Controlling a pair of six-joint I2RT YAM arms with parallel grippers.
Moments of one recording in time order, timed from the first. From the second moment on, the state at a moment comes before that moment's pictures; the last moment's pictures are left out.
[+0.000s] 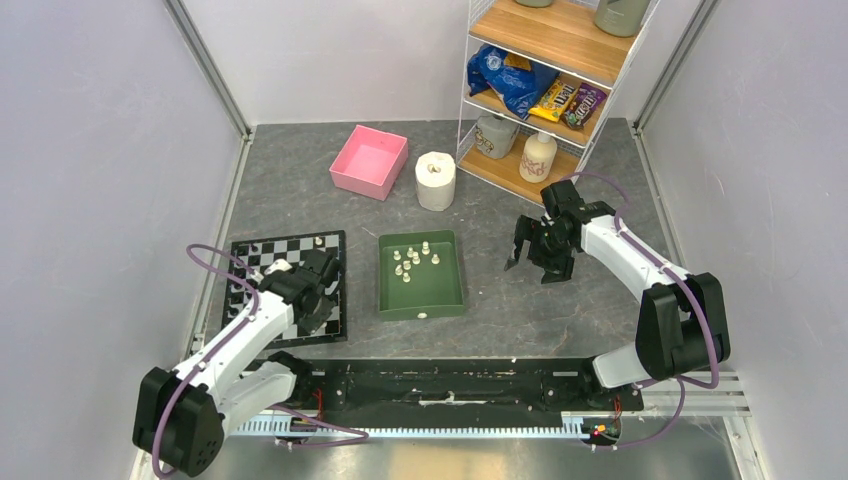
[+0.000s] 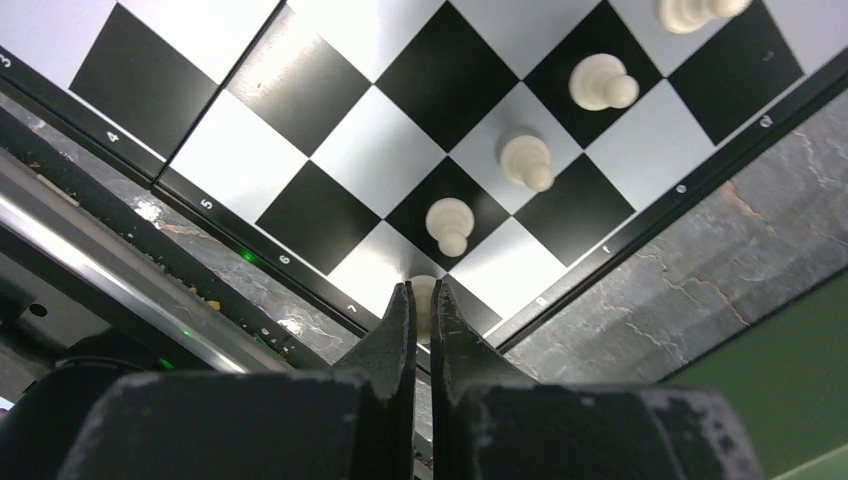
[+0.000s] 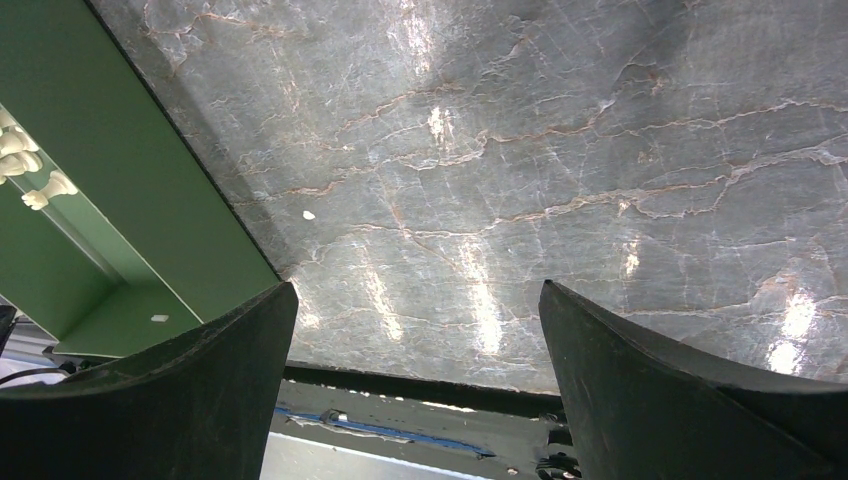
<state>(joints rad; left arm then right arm) -0.41 0.97 0.58 -0.99 -0.39 -1.27 0.25 1.45 0.99 -0.80 -0.19 0.55</state>
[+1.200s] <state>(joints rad) -0.40 0.95 0.55 -1.00 -0.42 -1.42 0.25 1.45 0.99 -0.80 -0.19 0.53</state>
